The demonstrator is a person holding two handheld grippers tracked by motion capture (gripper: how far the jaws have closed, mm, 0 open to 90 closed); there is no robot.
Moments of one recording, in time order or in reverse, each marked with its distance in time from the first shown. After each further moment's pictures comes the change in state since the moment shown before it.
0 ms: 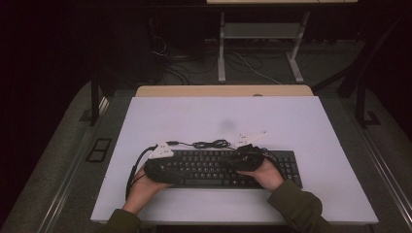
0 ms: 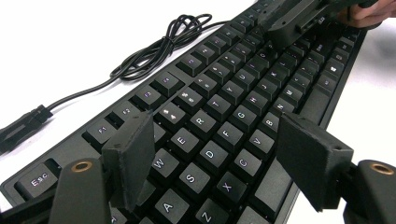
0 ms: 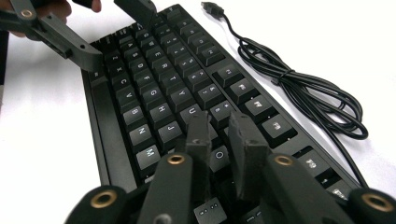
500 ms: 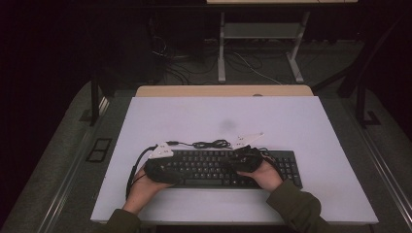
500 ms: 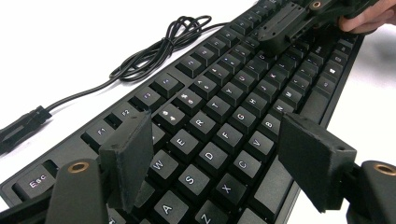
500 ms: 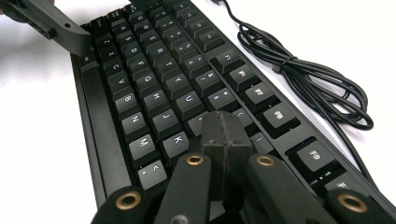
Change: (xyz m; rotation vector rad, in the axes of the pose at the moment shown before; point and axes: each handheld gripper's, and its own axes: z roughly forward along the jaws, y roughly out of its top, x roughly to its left) left arm 0.001 0.000 0.000 -0.006 -0.004 -0.007; right arm 0.001 -0.002 0.005 0.044 -0.019 -0.014
